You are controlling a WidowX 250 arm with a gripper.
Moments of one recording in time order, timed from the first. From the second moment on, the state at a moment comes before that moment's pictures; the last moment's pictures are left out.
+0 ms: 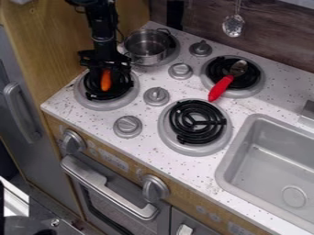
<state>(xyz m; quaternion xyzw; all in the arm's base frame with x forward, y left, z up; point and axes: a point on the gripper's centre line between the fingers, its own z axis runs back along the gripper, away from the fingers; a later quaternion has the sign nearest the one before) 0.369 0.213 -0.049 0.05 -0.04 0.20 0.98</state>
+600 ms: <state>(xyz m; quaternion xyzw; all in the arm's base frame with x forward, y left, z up) 0.361 0.178 -0.026 0.06 -0.06 0.15 0.99</state>
